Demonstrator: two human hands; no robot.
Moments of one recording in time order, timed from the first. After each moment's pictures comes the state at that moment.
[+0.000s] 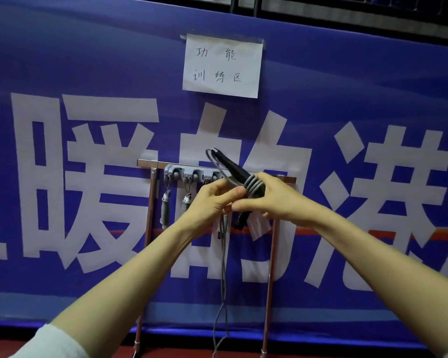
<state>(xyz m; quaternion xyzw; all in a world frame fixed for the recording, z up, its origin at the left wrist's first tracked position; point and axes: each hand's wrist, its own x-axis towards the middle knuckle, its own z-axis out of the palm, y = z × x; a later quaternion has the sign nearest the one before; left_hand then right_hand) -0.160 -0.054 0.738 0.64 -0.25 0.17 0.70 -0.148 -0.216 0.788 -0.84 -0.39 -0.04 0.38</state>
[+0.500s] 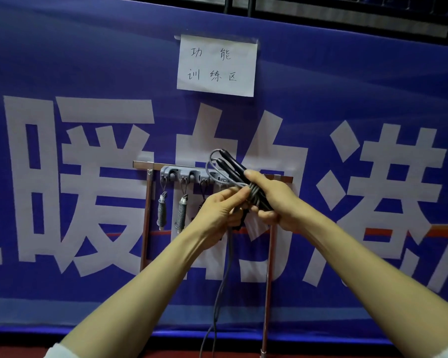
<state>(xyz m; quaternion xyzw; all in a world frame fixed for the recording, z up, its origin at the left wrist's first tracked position) -0.156 -0.077 0.729 0.58 -0.22 0.10 0.78 -0.143 -0.218 0.783 -0.74 -0.29 0.09 0.61</state>
